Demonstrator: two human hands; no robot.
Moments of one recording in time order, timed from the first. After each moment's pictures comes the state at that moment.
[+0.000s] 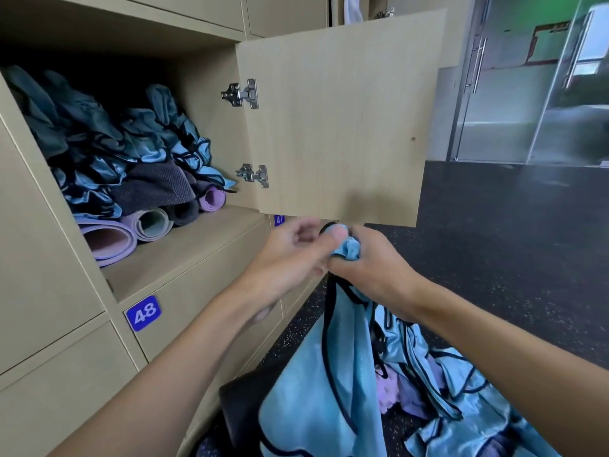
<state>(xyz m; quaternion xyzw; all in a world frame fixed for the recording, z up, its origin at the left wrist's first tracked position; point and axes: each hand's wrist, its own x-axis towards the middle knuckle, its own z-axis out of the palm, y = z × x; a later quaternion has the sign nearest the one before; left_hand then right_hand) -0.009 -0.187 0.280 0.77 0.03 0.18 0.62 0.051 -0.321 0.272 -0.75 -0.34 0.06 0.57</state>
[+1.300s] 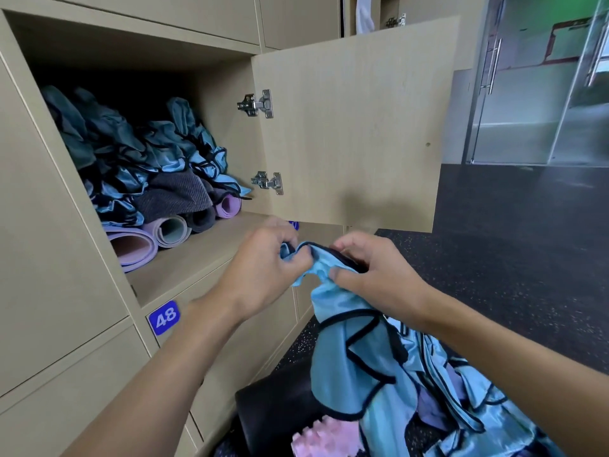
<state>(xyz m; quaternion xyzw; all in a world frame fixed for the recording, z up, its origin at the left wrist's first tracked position) -0.029 -0.150 0.291 0.90 0.03 0.31 0.29 0.044 -0.313 0.272 -0.73 -0.38 0.05 0.56</state>
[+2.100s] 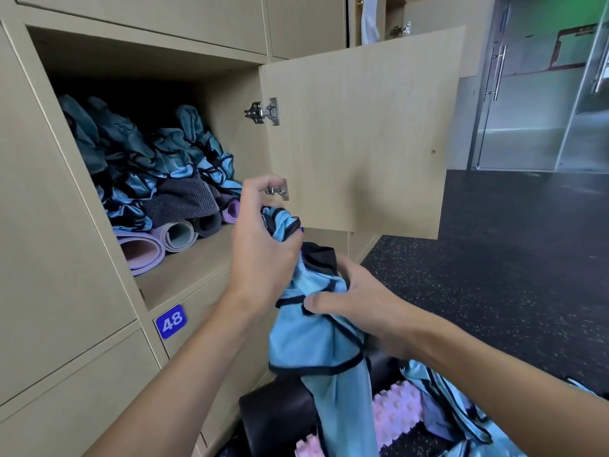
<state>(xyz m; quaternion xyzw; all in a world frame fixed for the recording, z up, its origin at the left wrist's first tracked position) -0.035 -0.170 0.310 0.77 0.01 0.51 0.39 0.023 -0.292 0.258 -0.65 -0.33 0.25 0.63</state>
